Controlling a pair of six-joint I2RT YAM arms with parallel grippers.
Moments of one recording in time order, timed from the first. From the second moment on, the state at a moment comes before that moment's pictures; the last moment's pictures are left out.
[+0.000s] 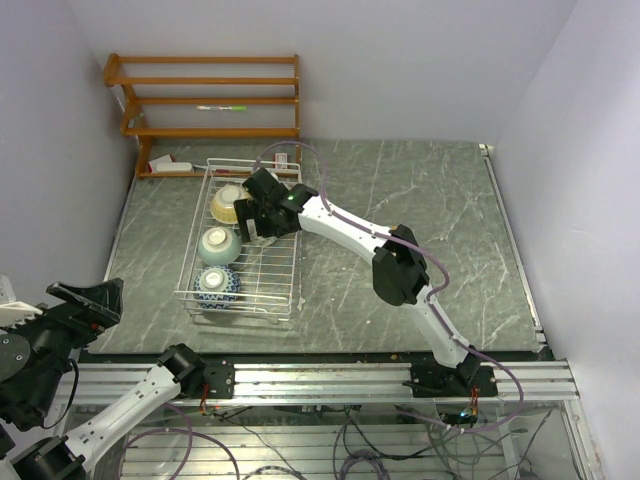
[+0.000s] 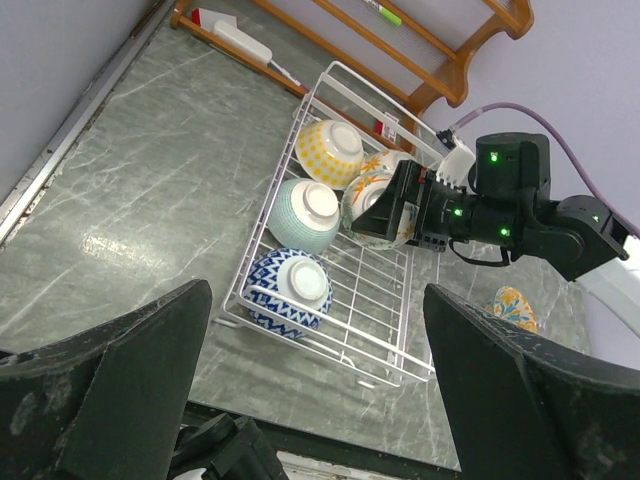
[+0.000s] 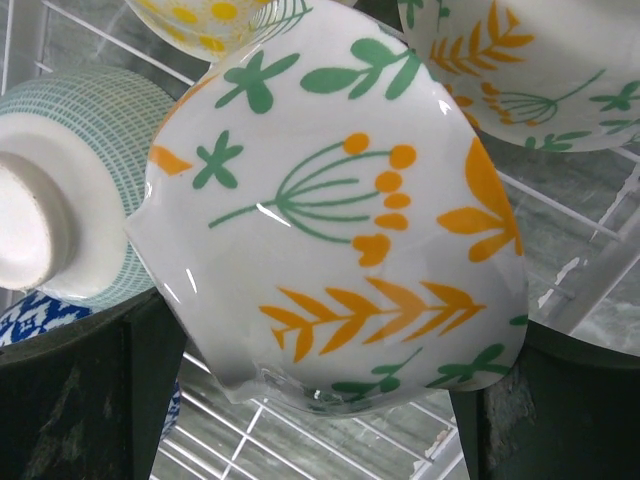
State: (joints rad) left arm -0.71 0.35 1.52 -1.45 -0.77 -0.76; right arm 0.90 2.41 2.23 -0.78 0.07 0.54
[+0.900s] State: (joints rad) left arm -0.71 0.35 1.51 -1.44 -0.77 -0.76; right arm 0.84 2.39 2.31 -0.93 -0.06 0.48
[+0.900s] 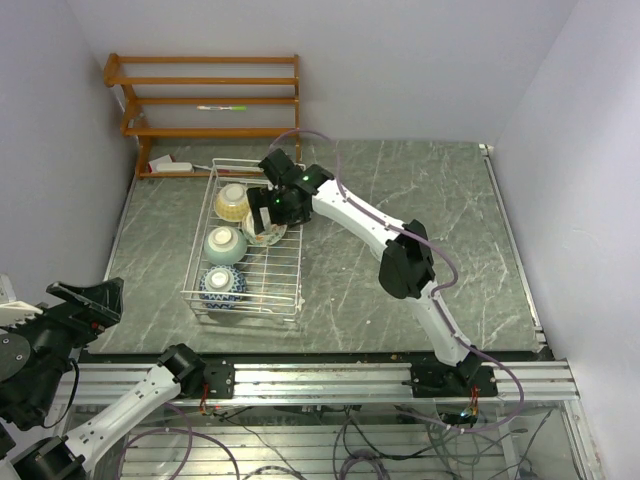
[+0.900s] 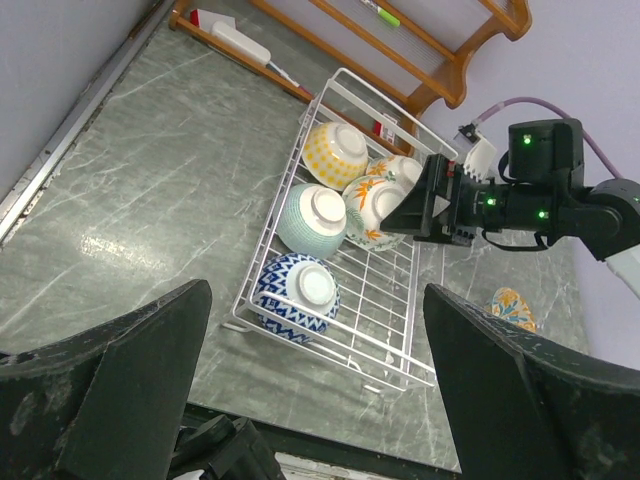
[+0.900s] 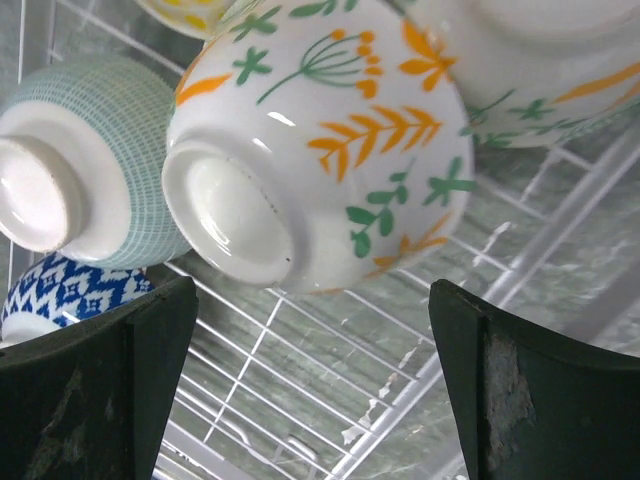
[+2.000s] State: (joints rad) left arm -0.72 0.35 1.50 -1.43 -0.78 -0.77; right arm 0.81 2.35 2.30 -0.65 -0.03 0.40
